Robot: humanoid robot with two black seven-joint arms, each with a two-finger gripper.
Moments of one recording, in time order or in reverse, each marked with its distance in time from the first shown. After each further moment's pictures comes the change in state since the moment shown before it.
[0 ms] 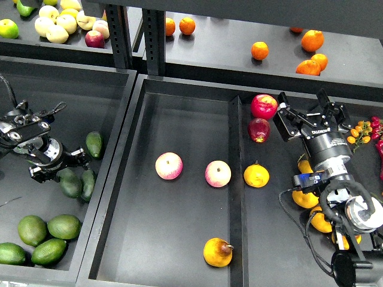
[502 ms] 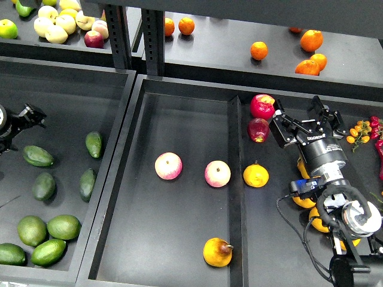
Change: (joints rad) left arm 0.124 0.246 -0.498 -0.072 -0.250 0.001 0.001; right arm -0.040 0.000 -0.021 -0.018 -0.004 0.000 -0.022
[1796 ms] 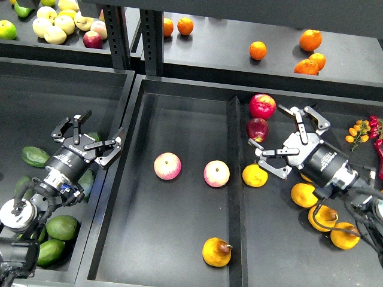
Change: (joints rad) left arm 0.863 -0.711 -1.184 -0.550 -0.428 -0.001 -0.001; right arm 0.363 -0.445 -0.599 -0.016 -0.074 0.220 -0.284
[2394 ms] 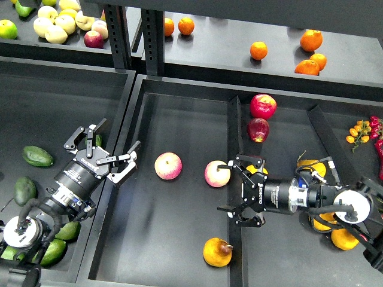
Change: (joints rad) left arm 0.034 0.000 0.161 -0.128 -0.034 0.000 0.000; right arm 0.091 0.010 -0.352 -0.098 -0.294 0.061 0.000
